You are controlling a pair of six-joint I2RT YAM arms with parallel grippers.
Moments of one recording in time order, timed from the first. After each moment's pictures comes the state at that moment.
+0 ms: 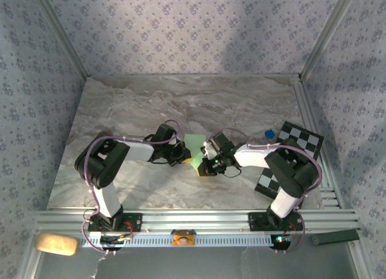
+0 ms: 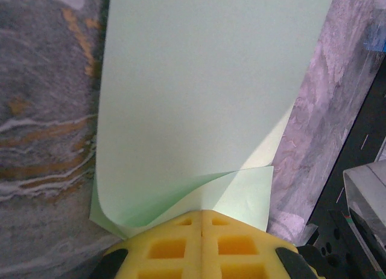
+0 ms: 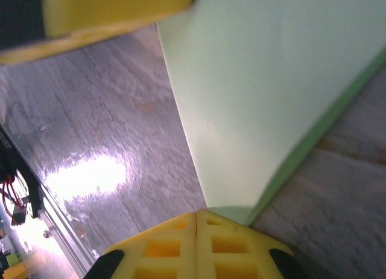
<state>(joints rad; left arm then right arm) -0.61 1.79 0.76 0.11 0.57 -0.99 0.70 1.67 0.72 -0.16 -0.59 0.54</state>
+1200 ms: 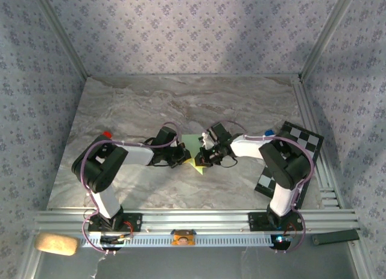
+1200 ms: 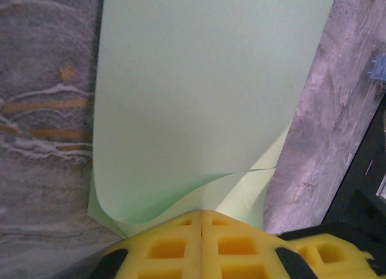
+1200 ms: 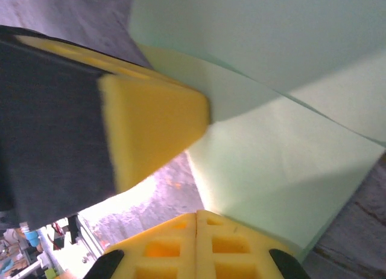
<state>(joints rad) -0.65 1.74 0.71 0.15 0.45 -1.09 0.64 1.79 0.88 -0.20 -0.65 0.58</state>
